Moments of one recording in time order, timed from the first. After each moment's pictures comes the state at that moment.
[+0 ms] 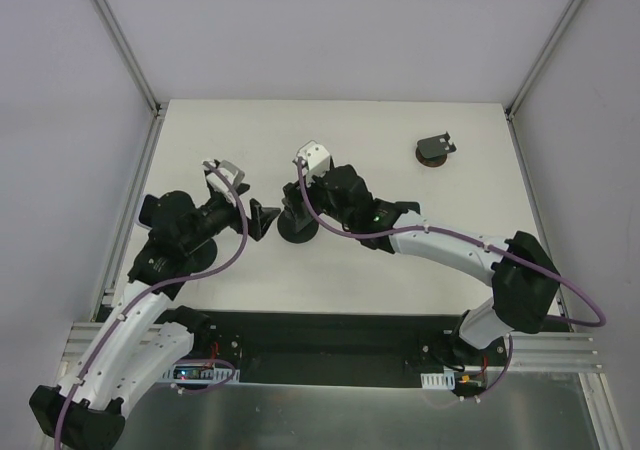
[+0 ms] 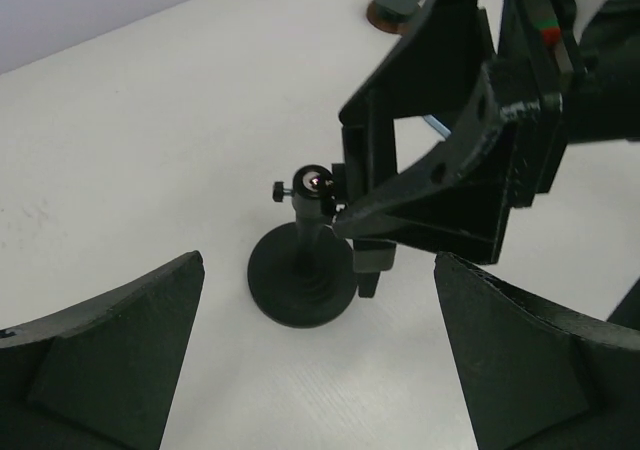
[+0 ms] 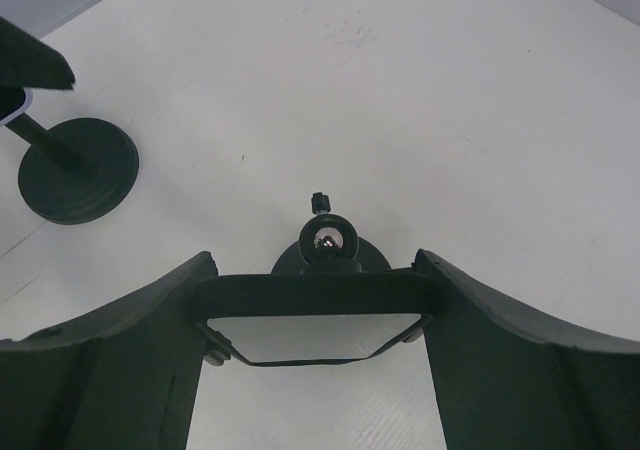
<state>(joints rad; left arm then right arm) -0.36 0.67 0.68 -0.15 0.34 -0.06 0.98 1.56 1.14 0.10 0.17 0.07</state>
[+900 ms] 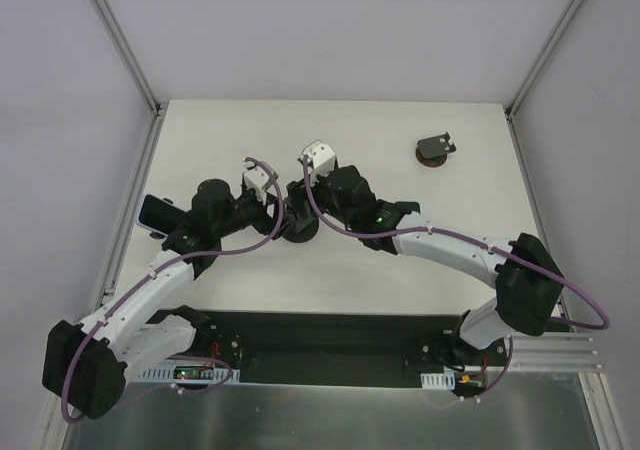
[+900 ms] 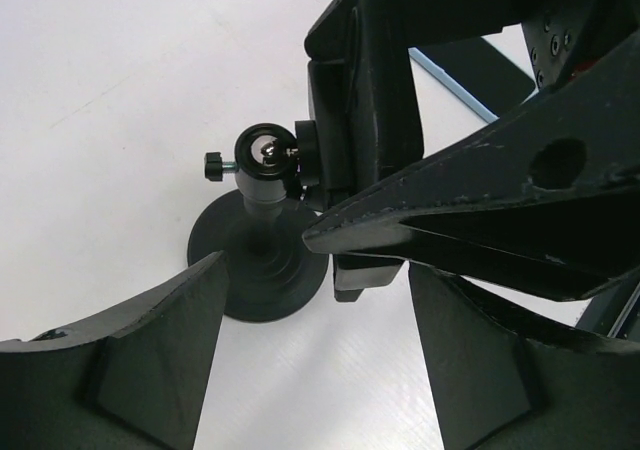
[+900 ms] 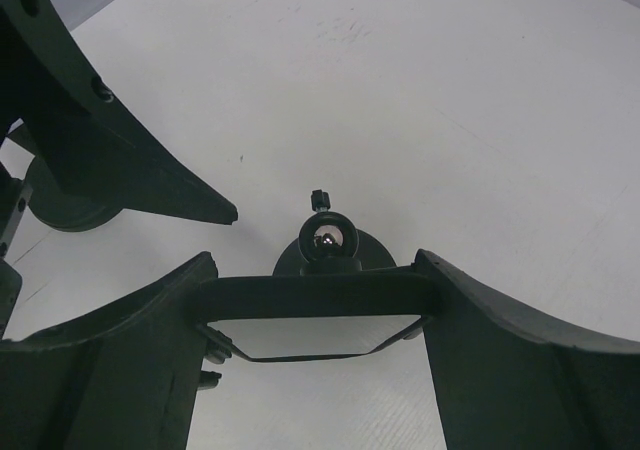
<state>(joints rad) -0.45 0.94 0.62 -0.01 0.41 -0.03 0.98 1.53 1.11 0.10 0.18 0.11</state>
